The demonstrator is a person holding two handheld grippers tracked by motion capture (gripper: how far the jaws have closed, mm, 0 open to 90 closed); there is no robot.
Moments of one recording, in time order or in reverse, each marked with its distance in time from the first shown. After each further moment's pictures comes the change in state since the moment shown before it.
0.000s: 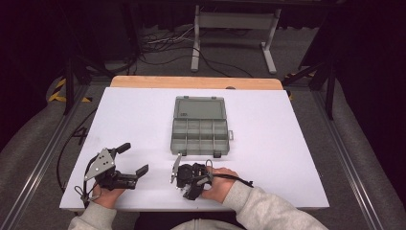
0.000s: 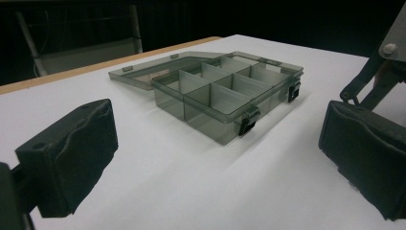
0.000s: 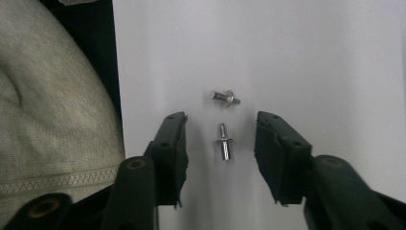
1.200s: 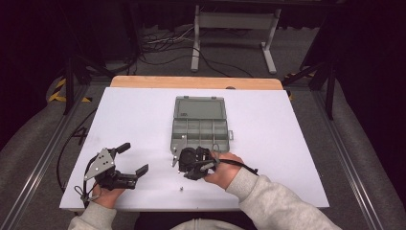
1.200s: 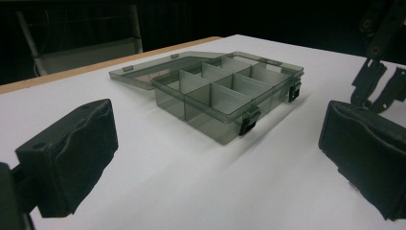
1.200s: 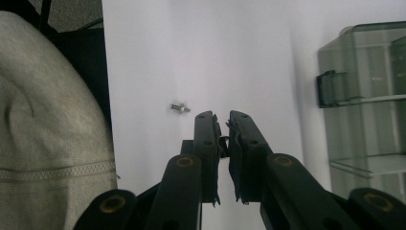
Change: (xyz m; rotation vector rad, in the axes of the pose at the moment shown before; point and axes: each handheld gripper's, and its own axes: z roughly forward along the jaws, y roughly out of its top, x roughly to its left) left arm 0.000 0.000 0.000 -0.005 0.005 0.000; right arm -0.015 0.009 -0.056 -0.059 -0.067 0.005
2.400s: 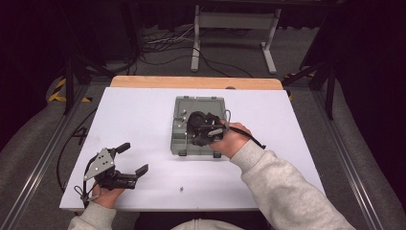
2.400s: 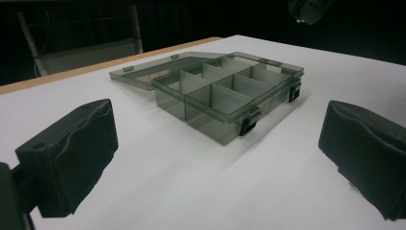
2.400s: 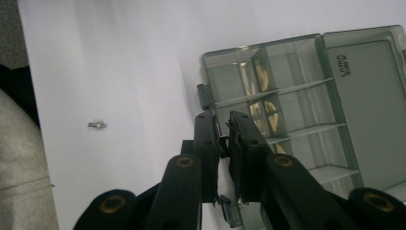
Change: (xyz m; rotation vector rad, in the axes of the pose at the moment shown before) left arm 0.000 0.000 0.000 -0.005 -0.002 -0.003; right arm -0.066 0.005 -0.057 -0.063 -0.122 0.090
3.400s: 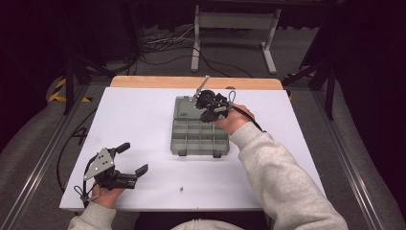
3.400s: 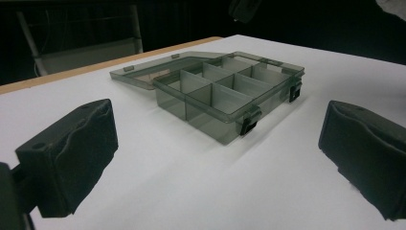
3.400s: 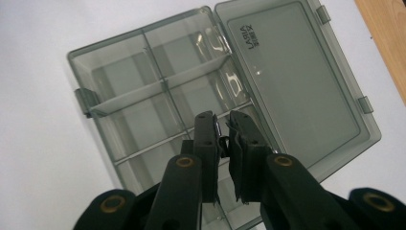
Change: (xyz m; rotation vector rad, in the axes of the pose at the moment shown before) left arm 0.001 0.000 0.000 0.007 -0.002 0.003; right arm -0.081 -0.013 0.023 0.029 -0.102 0.158
